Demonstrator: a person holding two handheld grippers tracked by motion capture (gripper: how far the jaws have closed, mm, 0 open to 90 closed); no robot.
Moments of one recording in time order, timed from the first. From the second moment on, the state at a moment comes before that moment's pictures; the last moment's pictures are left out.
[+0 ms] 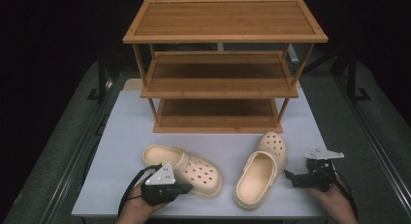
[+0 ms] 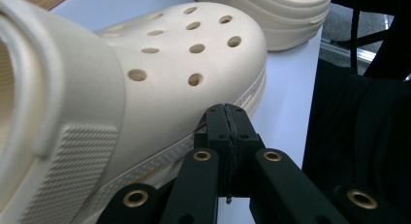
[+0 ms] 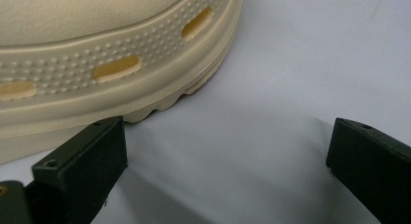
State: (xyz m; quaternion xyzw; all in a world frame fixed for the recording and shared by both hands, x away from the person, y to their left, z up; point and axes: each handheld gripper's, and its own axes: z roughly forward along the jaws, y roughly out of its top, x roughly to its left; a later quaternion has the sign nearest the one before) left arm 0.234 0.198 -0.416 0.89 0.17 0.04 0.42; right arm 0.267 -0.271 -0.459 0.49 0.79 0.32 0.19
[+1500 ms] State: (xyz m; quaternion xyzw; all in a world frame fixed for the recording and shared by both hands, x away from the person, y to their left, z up) left arm 0.292 0.264 -0.360 0.85 0.27 0.11 0.43; right arm 0.267 -0.271 -0.459 0.49 0.79 0.32 0.18
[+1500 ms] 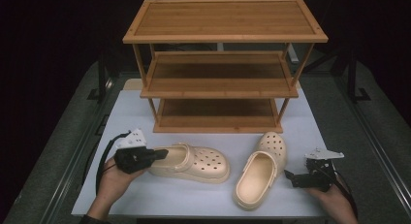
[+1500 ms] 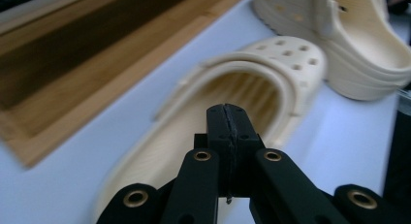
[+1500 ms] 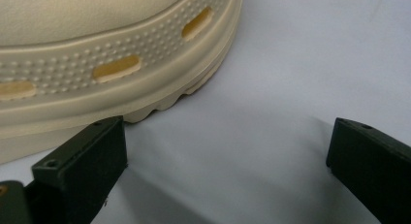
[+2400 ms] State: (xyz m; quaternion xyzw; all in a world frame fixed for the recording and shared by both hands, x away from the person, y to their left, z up) left arm 0.371 0.283 -0.413 0.86 0.32 0.09 0.39; right arm 0.267 -0.271 -0.459 0.49 0.79 0.32 0.19
